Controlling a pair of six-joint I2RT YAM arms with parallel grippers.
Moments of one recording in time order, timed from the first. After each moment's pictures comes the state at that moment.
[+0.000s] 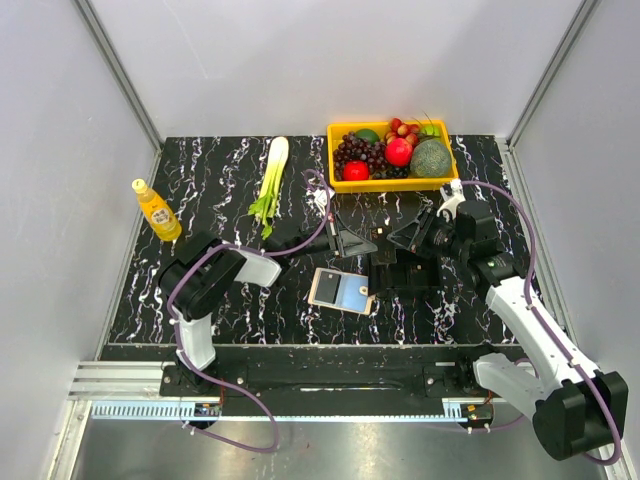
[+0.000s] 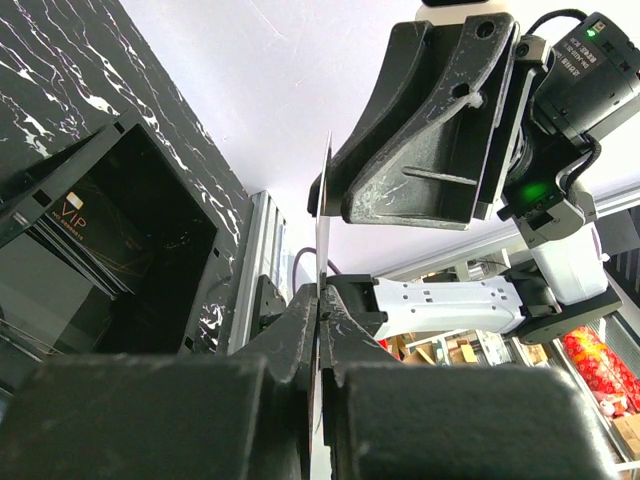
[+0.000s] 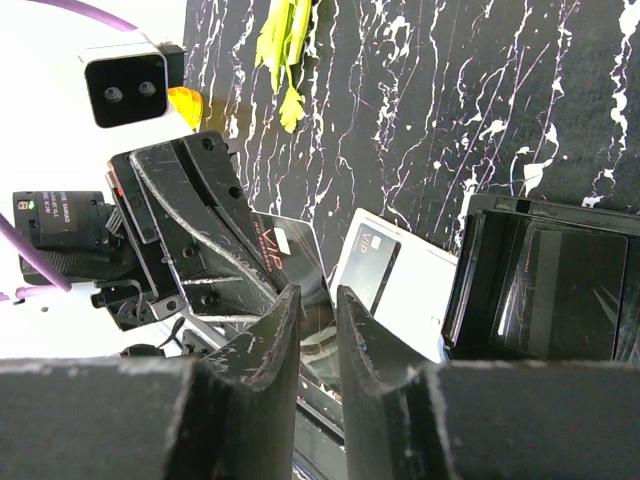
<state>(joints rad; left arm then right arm) -0.69 1.87 0.78 1.27 0.72 -1.27 0.28 0.98 0.76 -0.23 -0.43 0.74</state>
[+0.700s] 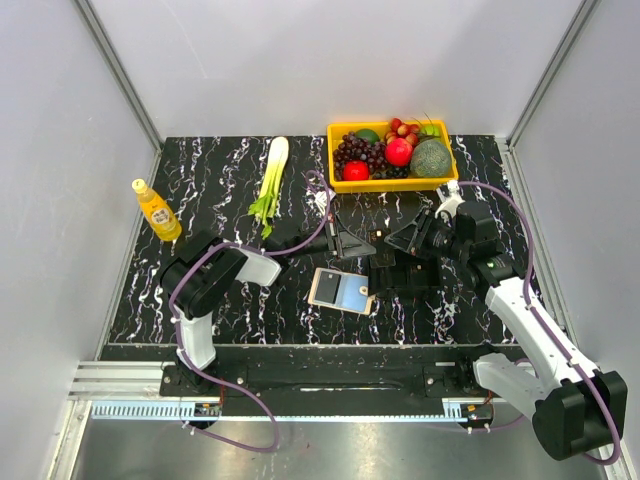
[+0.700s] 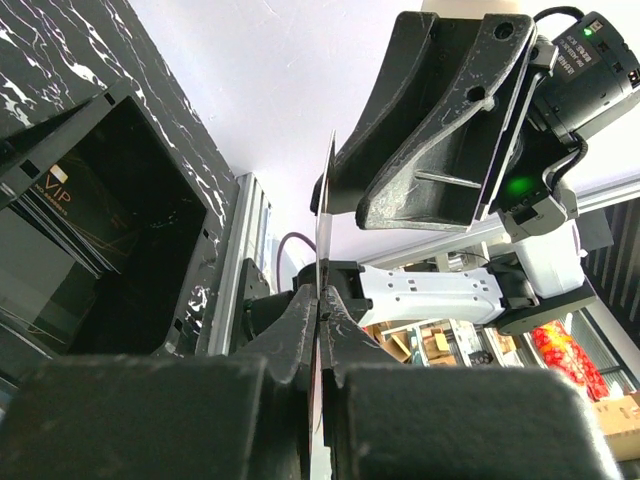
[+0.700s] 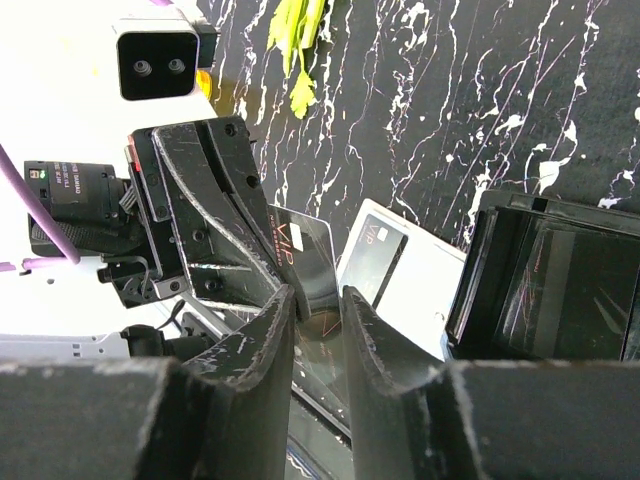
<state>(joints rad) -0.68 1.89 0.79 1.28 0.76 -1.33 0.28 0.98 0.74 -0.20 -0.48 0.71</state>
